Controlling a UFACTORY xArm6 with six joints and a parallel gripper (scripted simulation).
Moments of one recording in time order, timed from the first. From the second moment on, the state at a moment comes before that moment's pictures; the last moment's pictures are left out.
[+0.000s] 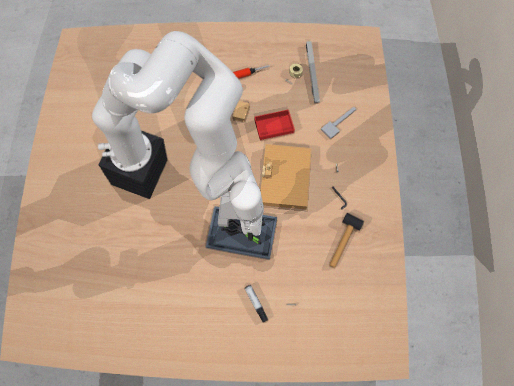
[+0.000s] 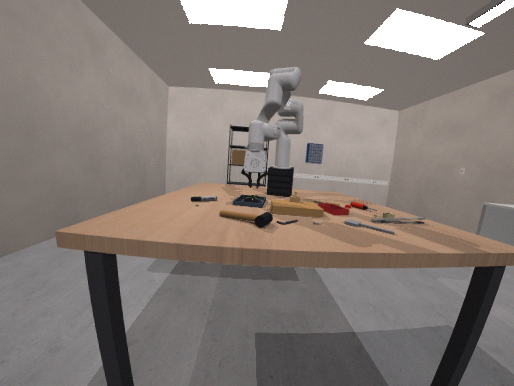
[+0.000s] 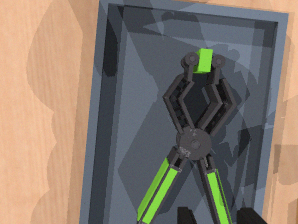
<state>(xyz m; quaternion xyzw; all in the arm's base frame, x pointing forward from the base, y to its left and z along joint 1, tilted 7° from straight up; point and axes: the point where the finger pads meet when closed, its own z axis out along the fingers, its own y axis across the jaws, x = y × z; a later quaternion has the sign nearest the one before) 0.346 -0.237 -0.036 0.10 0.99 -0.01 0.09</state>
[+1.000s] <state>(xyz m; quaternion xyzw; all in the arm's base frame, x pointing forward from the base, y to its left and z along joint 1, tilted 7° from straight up) 0.343 -0.242 -0.036 0.15 0.99 -0.02 0.06</state>
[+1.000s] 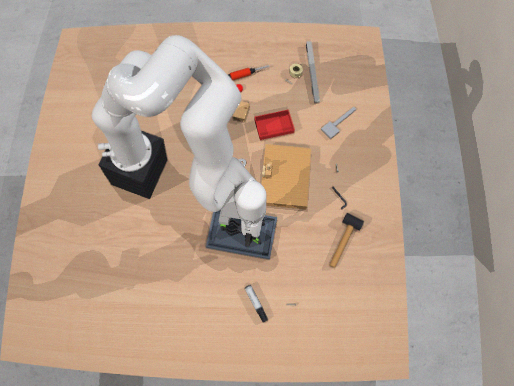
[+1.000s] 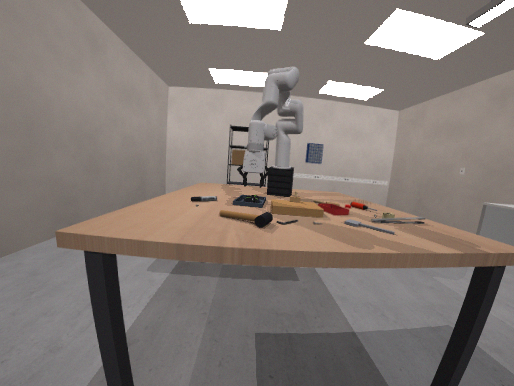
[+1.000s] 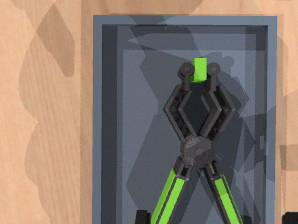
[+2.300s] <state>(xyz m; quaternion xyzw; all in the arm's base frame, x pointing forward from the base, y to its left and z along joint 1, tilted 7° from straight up) 0.344 -0.242 -0.041 0.15 0.99 -0.02 0.06</state>
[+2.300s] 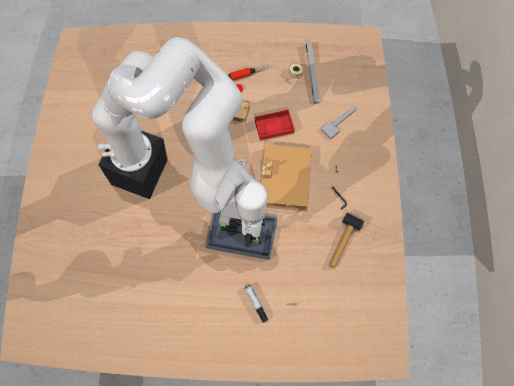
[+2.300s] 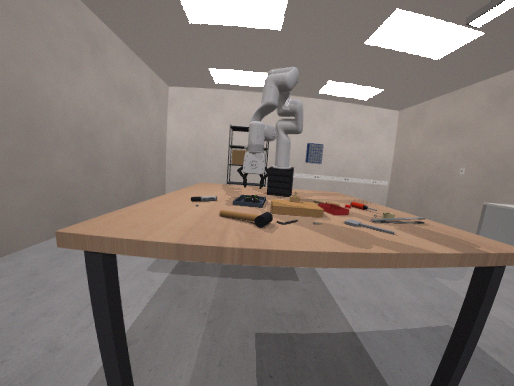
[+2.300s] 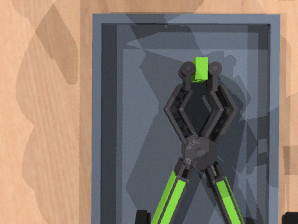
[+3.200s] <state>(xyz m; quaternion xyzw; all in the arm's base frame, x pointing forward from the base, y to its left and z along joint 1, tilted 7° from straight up) 0.347 -0.243 -0.067 0.15 0.99 -0.02 0.06</state>
